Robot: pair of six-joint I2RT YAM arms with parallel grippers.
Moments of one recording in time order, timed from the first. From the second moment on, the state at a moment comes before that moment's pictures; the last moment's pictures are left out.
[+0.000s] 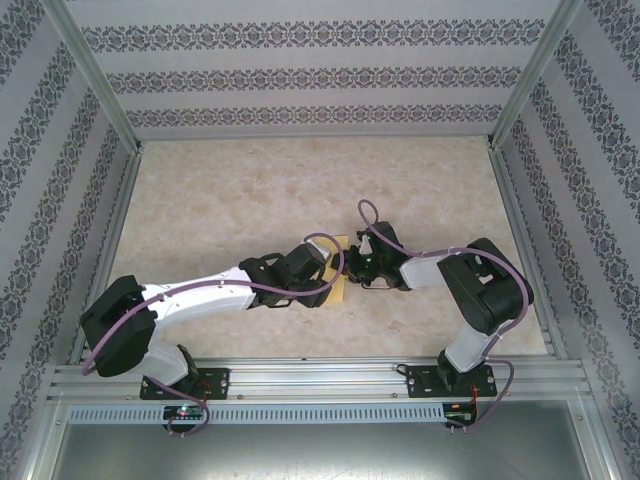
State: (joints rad) left arm -0.94 1.48 0.92 -0.44 -0.15 -0.37; right arm 0.49 1.72 0.62 0.31 -0.55 1.04
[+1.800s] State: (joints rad) left arm -1.12 1.73 1.09 -0.49 -0.31 -0.18; right arm 0.46 1.72 0.65 0.25 -0.60 1.03
